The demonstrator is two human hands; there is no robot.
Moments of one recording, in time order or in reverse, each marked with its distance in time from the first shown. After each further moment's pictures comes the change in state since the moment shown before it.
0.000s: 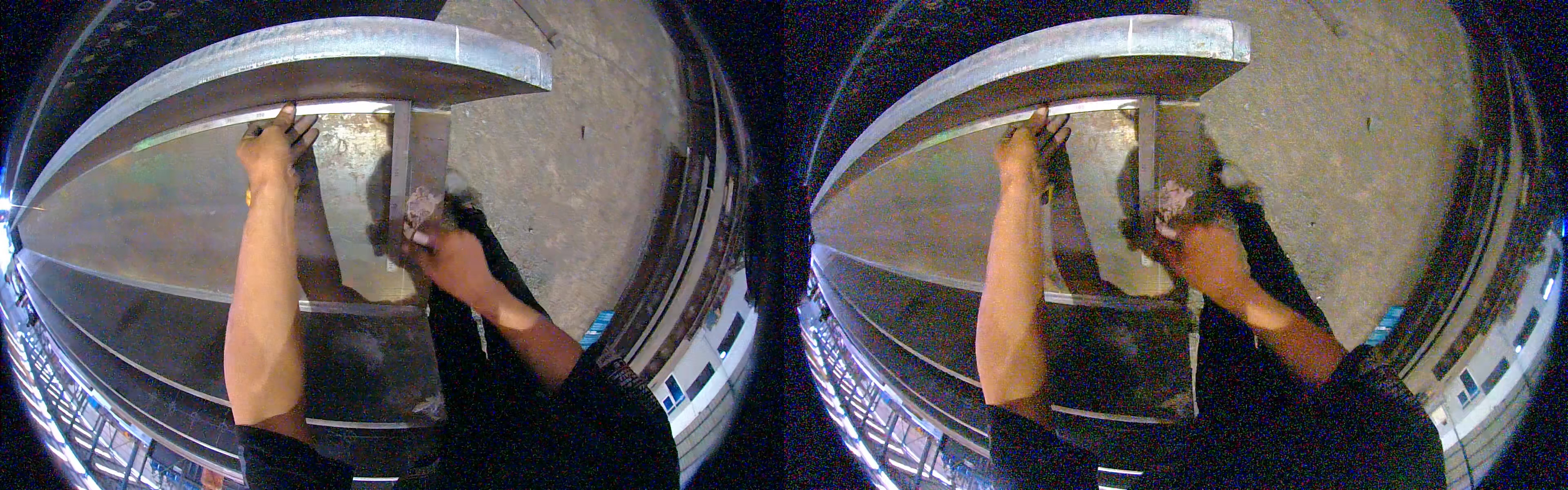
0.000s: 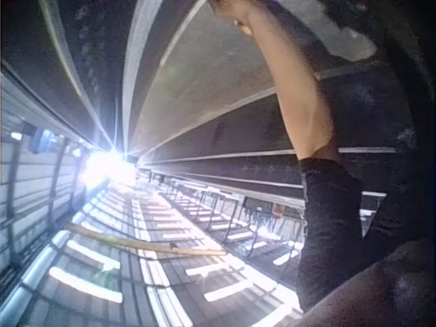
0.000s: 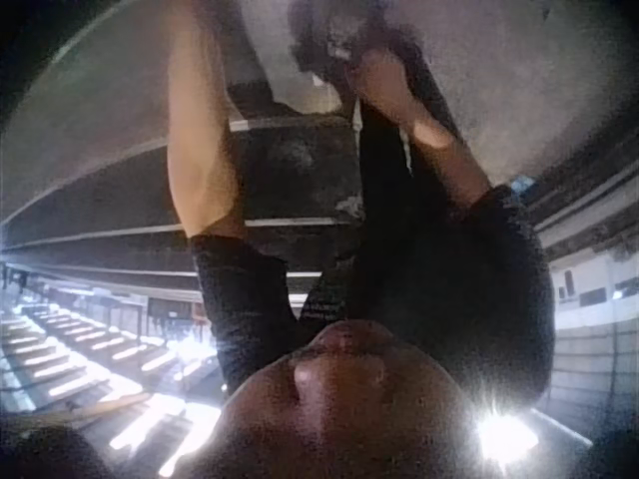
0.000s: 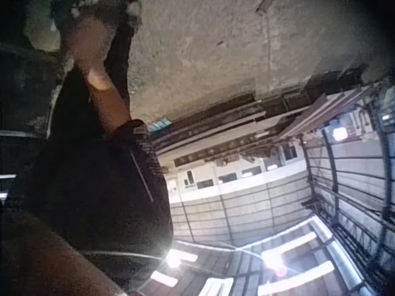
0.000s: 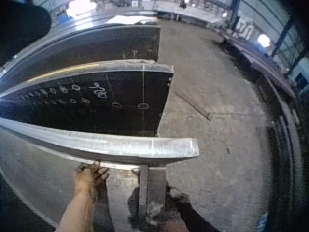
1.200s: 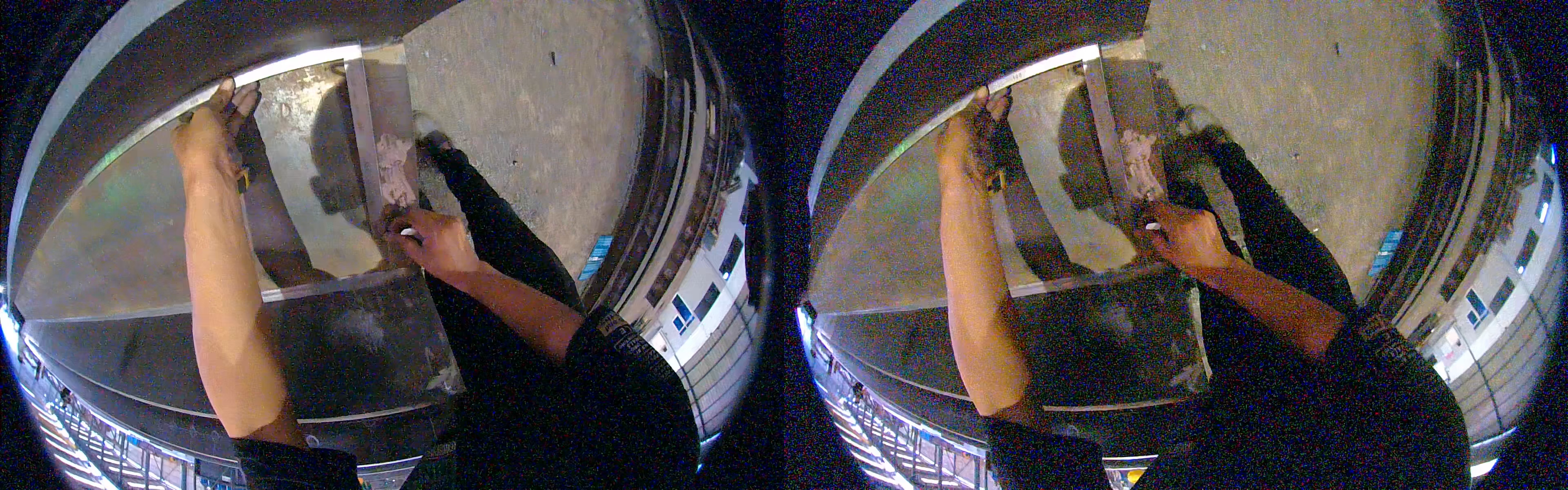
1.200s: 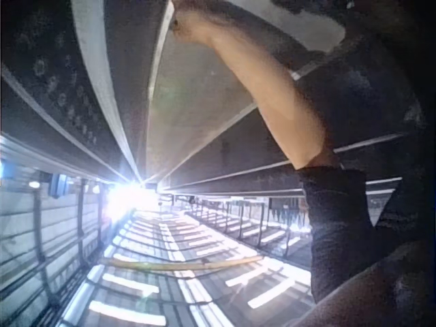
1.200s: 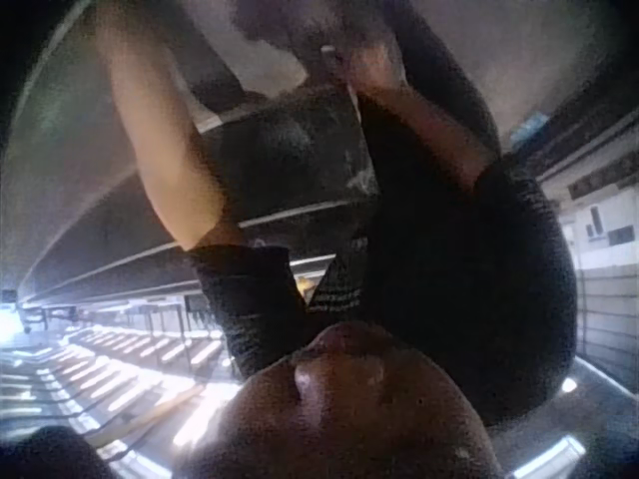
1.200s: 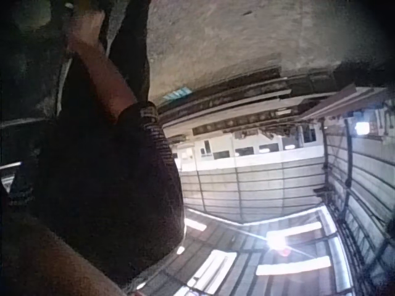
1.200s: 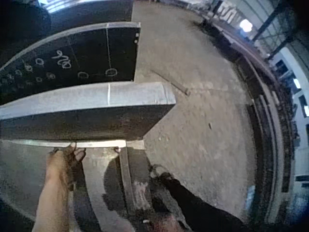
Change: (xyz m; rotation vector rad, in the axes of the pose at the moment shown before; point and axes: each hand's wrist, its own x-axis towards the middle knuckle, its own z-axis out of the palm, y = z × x) left_hand 0.011 -0.007 -0.004 0.048 -0.188 0.039; right_hand -0.054 0.021 0.050 0.168 0.101 -0.060
